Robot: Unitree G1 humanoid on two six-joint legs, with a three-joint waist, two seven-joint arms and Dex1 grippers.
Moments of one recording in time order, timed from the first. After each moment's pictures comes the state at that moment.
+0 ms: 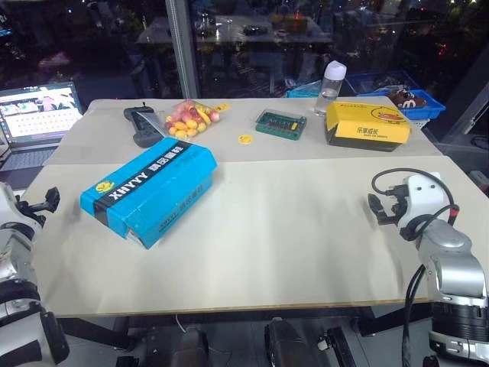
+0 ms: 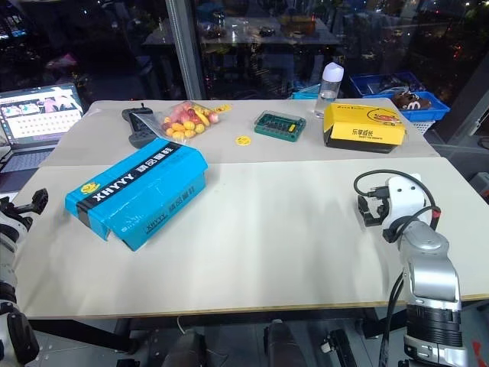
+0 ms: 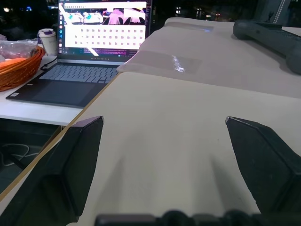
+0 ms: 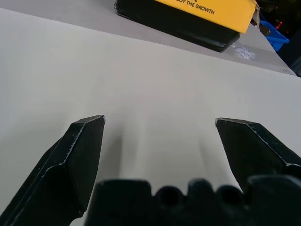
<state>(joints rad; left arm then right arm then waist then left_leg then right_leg) -0.55 0.82 0.54 0.95 -0.36 -0.03 -0.41 -0.31 -0.56 -0.31 -0.09 0.10 0.60 0.28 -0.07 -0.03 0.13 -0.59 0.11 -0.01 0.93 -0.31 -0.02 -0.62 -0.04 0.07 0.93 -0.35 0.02</state>
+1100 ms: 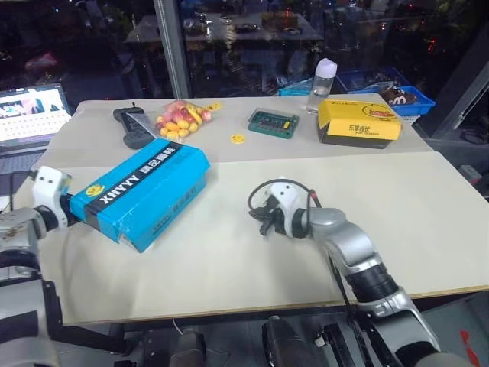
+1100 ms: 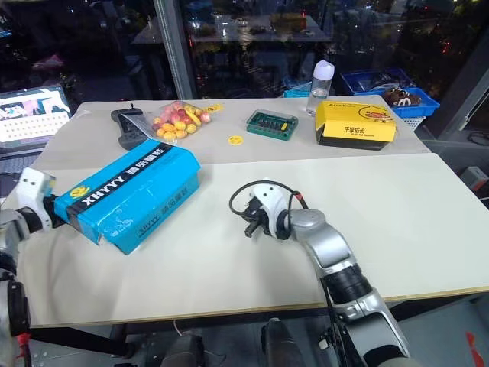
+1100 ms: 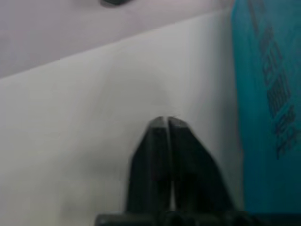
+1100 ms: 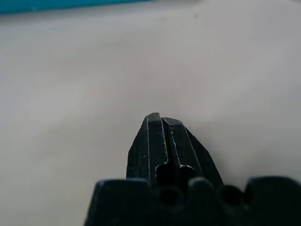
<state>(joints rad) -0.80 0.87 0.22 1.22 -0.12 -0.06 -0.98 -0.65 -0.32 0.31 0.05 0.17 0.66 0.61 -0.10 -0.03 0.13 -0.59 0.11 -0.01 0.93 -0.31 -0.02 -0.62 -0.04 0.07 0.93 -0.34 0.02</state>
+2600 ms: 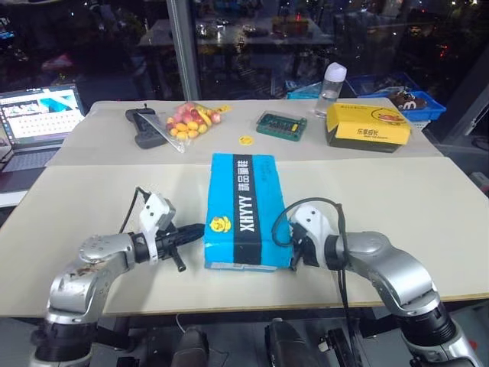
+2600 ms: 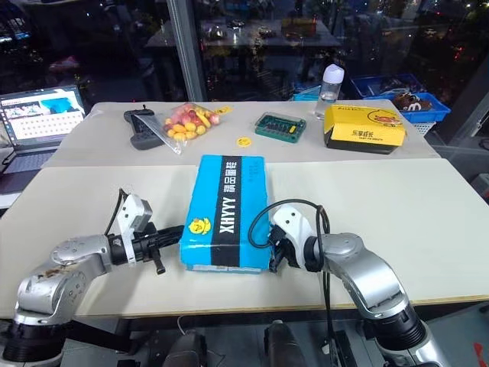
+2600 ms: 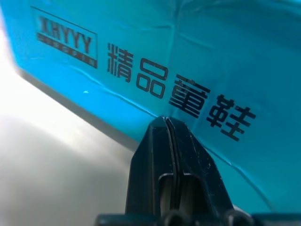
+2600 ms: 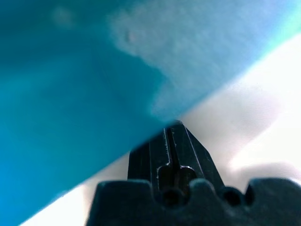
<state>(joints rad) -0.16 0.61 0.13 -0.38 -0.47 0.72 -0.90 -0.38 -0.56 0.21 -0.49 0.30 1.04 0.69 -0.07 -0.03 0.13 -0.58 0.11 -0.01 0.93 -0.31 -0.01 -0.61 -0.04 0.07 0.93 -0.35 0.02</state>
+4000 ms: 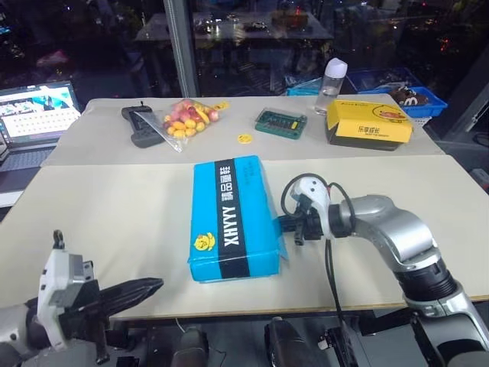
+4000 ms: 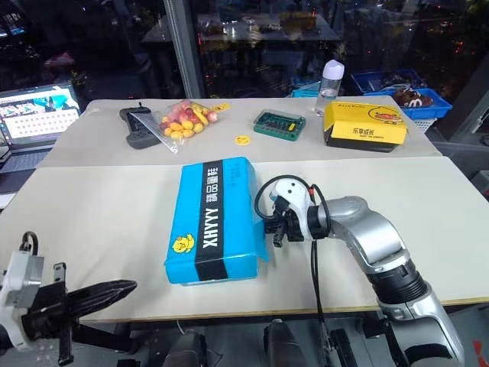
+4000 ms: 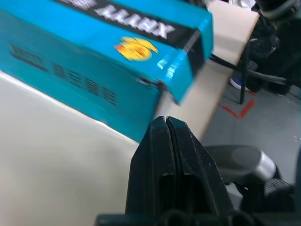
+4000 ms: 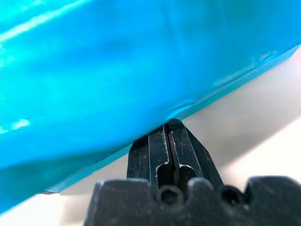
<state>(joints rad) 0.56 0.74 0.72 -0.80 -0.87 0.59 -1.10 -0.69 -0.64 0.25 -0.22 0.38 0.89 1.02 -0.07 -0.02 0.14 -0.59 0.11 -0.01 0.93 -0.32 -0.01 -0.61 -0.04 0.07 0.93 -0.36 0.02</state>
